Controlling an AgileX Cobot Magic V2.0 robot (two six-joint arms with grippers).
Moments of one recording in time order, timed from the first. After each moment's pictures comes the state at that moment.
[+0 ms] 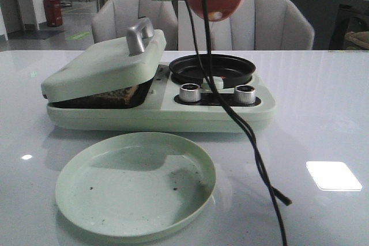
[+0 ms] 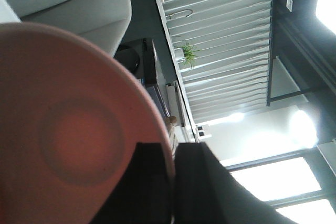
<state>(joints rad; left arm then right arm) -0.49 0.83 -0.77 -0.55 0.71 0.51 0.72 2.23 -2.02 -1.69 1.20 0.48</state>
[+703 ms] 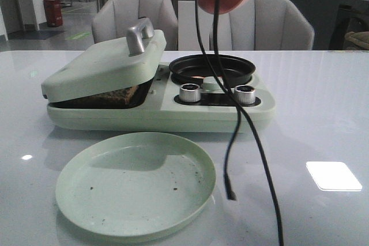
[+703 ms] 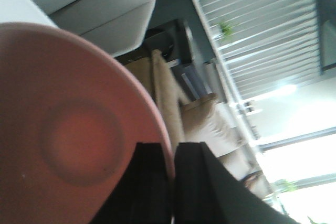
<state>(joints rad) -0.49 0.84 -0.77 -0.55 0.71 0.51 0.70 2.09 -2.01 -1.42 1.20 0.47</state>
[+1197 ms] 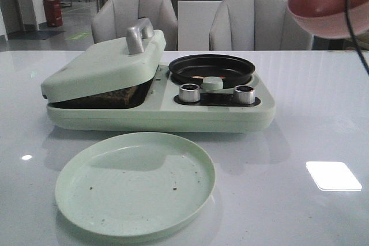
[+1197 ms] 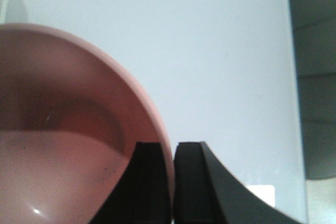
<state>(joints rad) -0.49 0.84 -0.77 -0.55 0.71 0.51 0.26 1.58 -1.55 -0.52 1.20 0.32</state>
